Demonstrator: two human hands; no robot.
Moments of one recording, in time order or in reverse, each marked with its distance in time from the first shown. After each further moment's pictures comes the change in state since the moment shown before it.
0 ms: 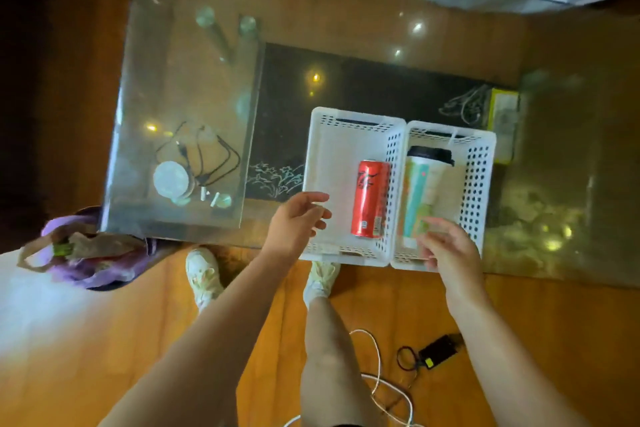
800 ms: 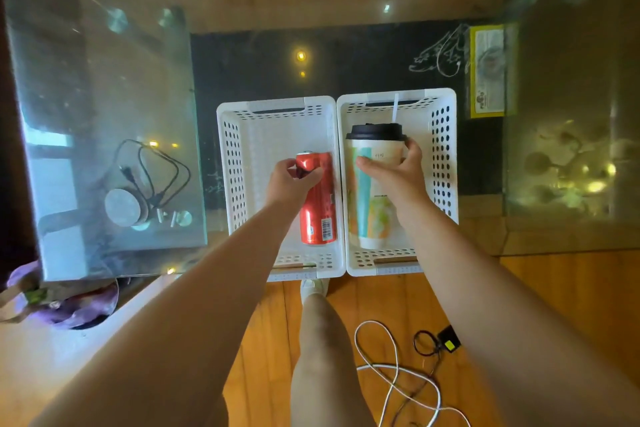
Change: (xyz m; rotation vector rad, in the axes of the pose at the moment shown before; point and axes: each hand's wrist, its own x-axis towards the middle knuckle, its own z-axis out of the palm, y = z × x) left_hand 0.116 -0.003 0.108 0.227 0.136 -0.128; right_hand 0.154 0.007 0.002 0.129 -0.030 0.046
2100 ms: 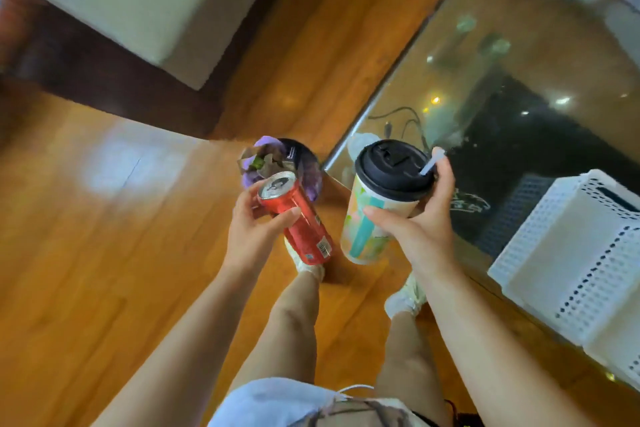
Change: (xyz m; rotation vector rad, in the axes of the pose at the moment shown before) left_hand -0.176 -0.255 -0.443 -0.633 0.486 -0.019; right_hand -0.330 0.018 0.369 -0.351 -0.603 -0.415
